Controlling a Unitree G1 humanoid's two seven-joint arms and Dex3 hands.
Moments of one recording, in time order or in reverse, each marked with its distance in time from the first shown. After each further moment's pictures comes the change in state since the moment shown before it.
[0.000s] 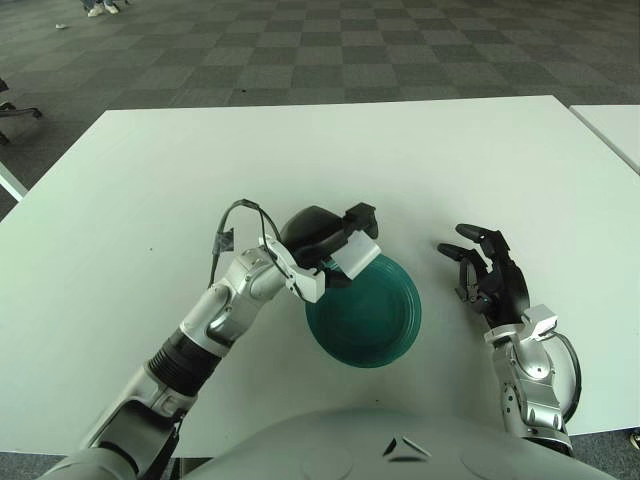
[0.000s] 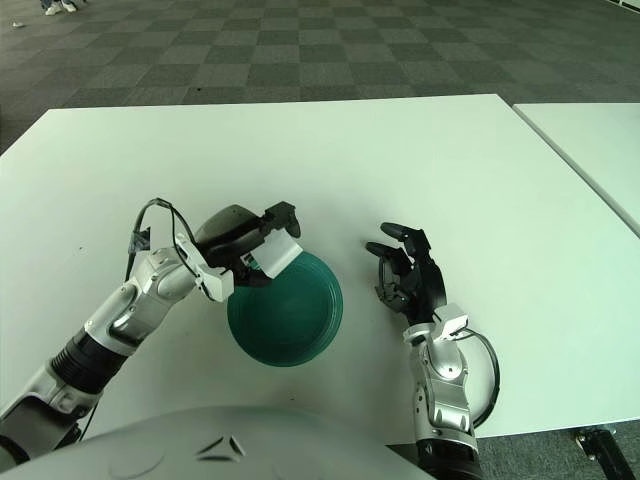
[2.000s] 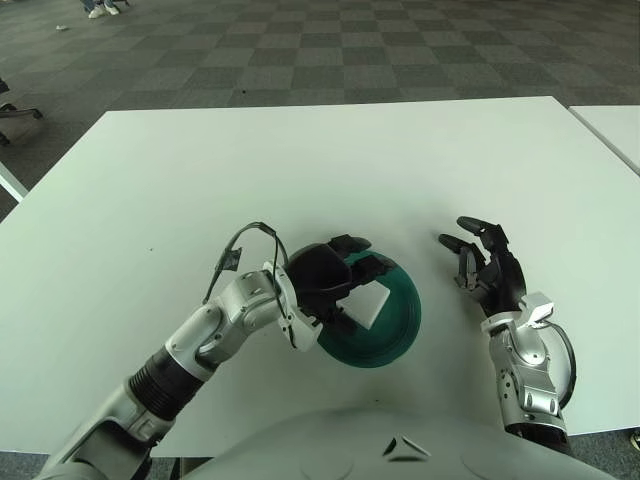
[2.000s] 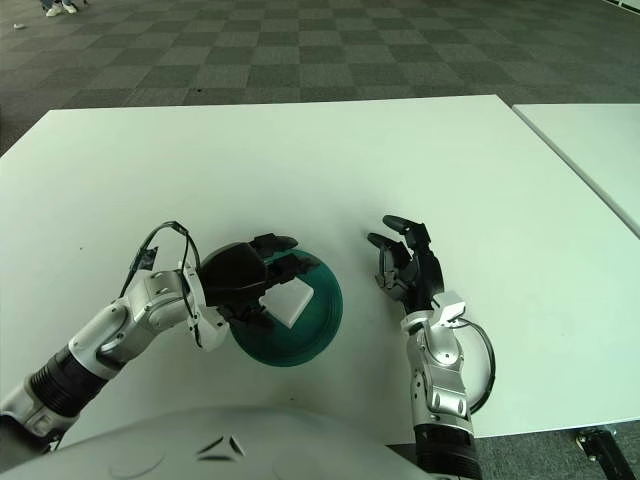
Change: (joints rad) left arm 0.051 0.121 -0.068 -0.087 0.127 -0.124 -0.187; right arm -0.057 0.001 -0.002 0.020 0.017 0.066 -0.031
